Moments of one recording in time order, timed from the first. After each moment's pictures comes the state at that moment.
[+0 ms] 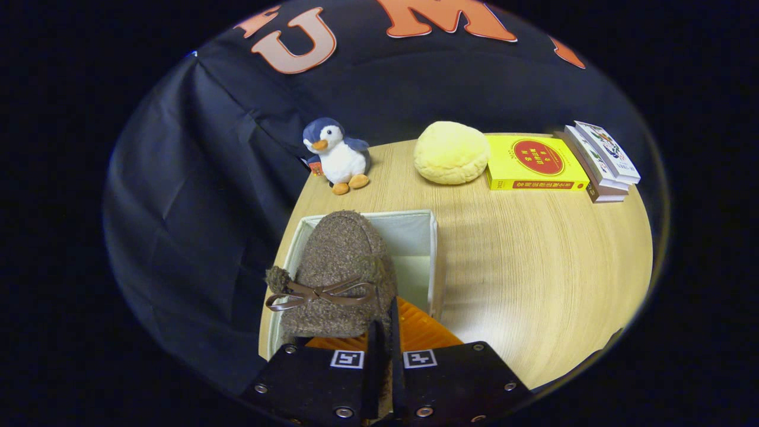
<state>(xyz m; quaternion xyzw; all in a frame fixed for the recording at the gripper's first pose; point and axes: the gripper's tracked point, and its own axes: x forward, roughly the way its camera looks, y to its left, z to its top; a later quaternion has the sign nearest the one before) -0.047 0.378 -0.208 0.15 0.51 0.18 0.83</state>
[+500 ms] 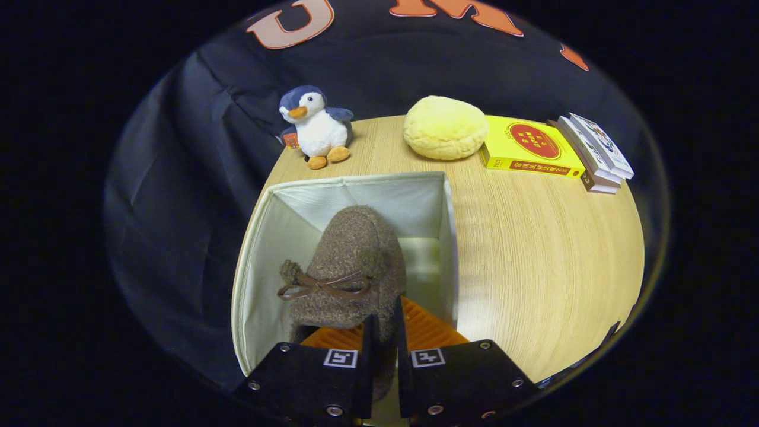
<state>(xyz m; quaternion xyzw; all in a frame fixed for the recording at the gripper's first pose) -0.055 0.403 -0.241 0.12 0.55 0.15 0.81</state>
